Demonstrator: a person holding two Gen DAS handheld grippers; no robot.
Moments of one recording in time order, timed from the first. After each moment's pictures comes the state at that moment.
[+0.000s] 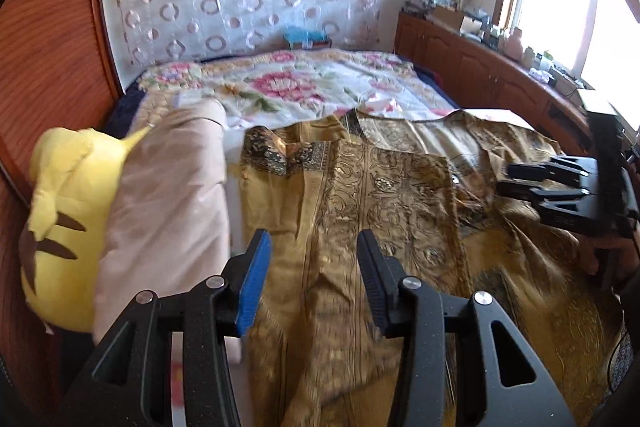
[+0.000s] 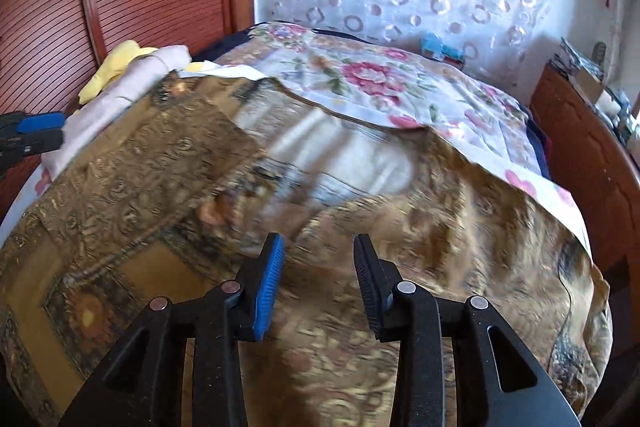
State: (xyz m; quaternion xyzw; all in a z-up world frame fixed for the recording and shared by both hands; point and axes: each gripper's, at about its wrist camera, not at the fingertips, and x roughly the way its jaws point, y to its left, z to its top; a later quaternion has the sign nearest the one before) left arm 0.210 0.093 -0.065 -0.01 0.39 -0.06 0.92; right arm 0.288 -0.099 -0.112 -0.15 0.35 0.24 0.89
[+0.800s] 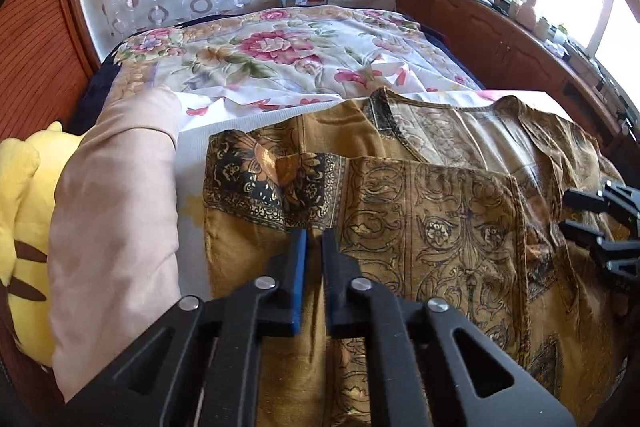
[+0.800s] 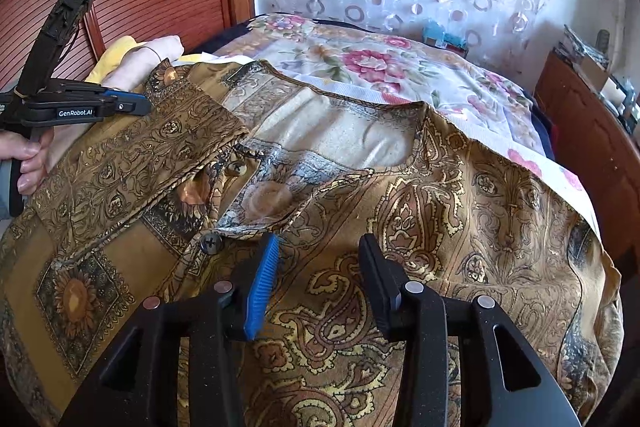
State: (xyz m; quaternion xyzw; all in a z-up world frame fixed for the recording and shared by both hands) left arm 0.304 0.084 -0.099 0.01 0.46 -0.08 0.89; right arm 0.292 -0.112 -0.122 -0.15 0.36 0.24 0.89
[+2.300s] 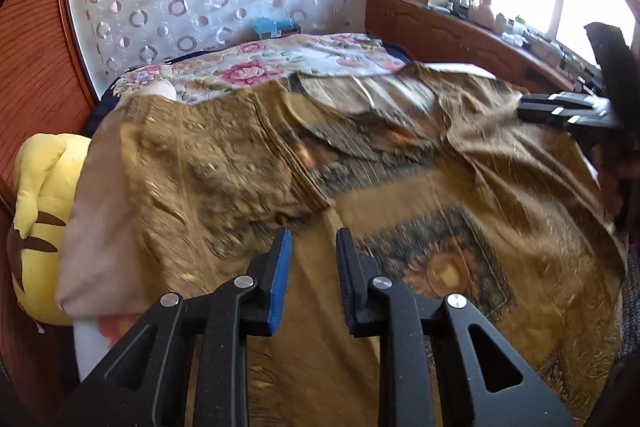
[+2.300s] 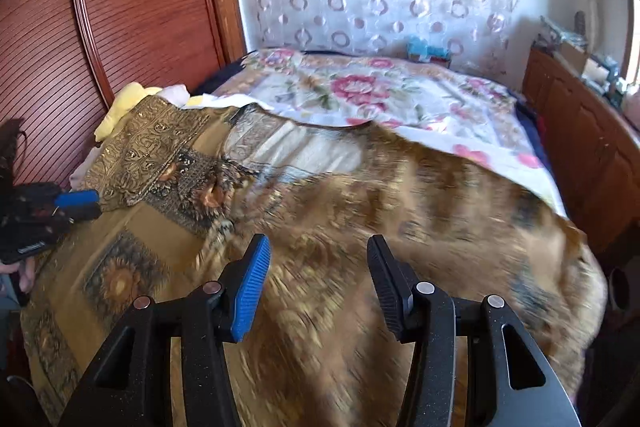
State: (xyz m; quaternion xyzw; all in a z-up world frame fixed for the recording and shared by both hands) left arm 0.163 0.045 -0.082 0.04 0.39 -0.10 0.91; right arm 0.235 -0.180 -0.084 -0.08 0.32 0.24 0.91
